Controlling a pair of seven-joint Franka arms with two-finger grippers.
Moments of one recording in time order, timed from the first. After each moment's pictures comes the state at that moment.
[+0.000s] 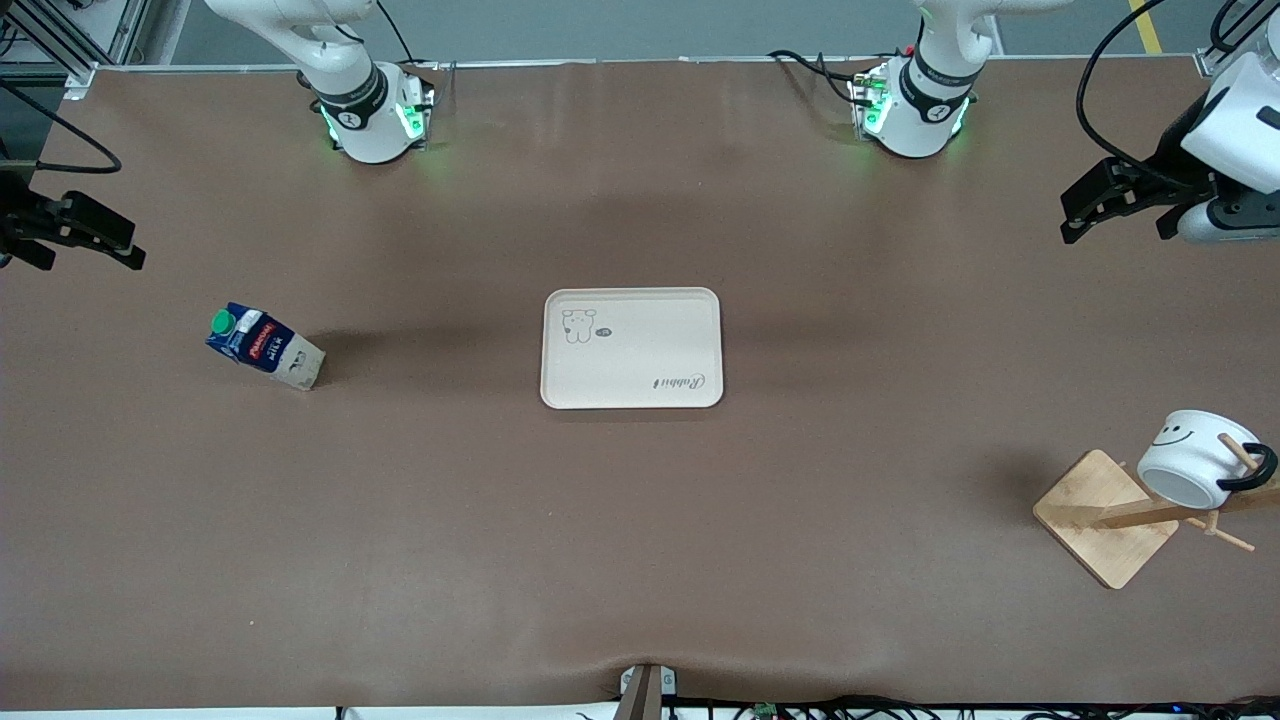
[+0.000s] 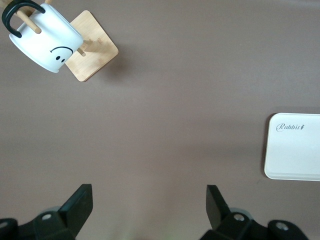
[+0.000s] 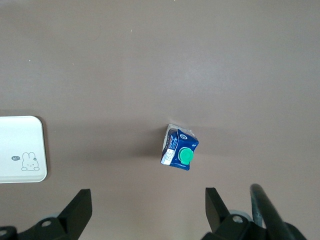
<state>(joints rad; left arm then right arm) -0.02 -0.06 -0.10 -1.56 0.02 1.52 -0.16 -0.03 -0.02 -0.02 -1.56 0.01 1.53 -0.03</state>
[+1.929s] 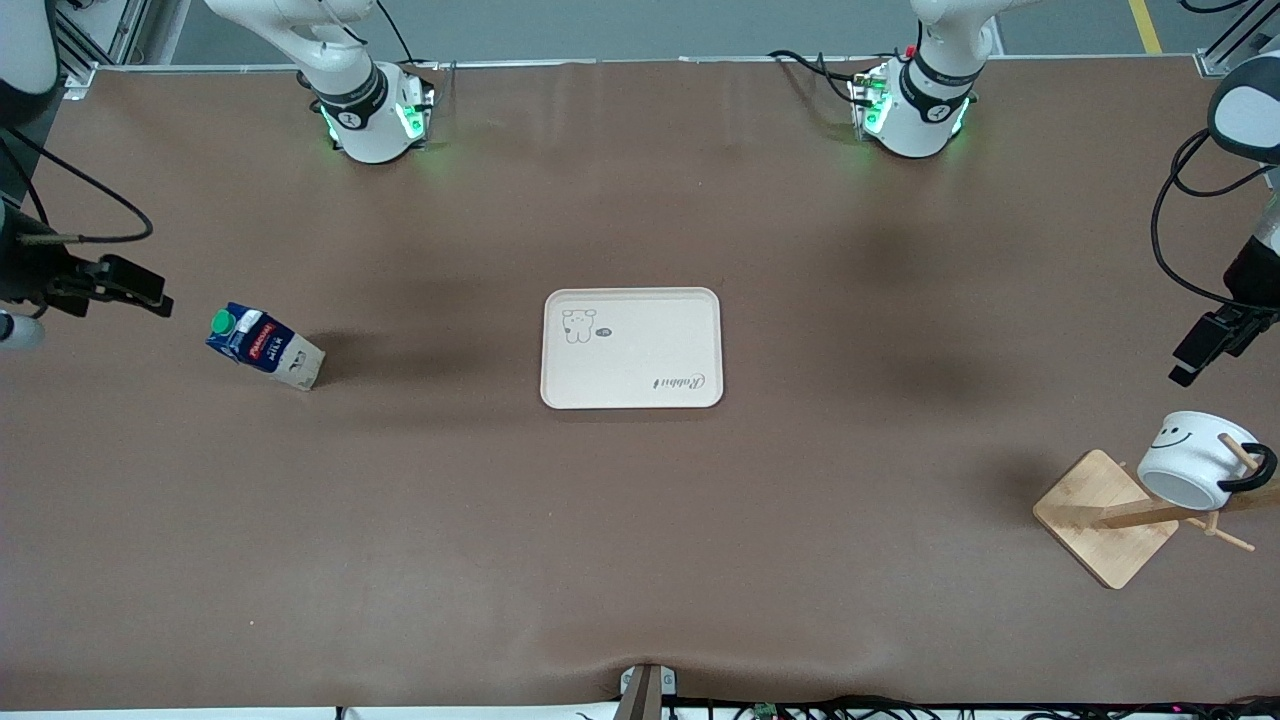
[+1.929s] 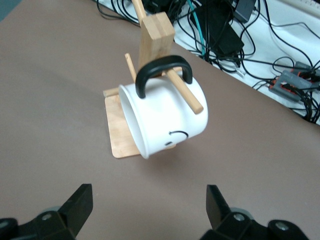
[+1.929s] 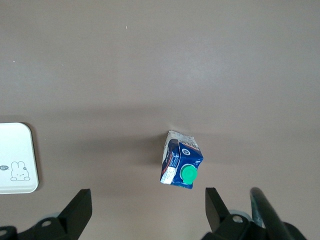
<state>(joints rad) 0.30 -0.08 -0.08 -2.17 -0.09 2.57 -0.23 -0.03 0.10 -0.02 -1.56 0.01 1.60 -0.03</state>
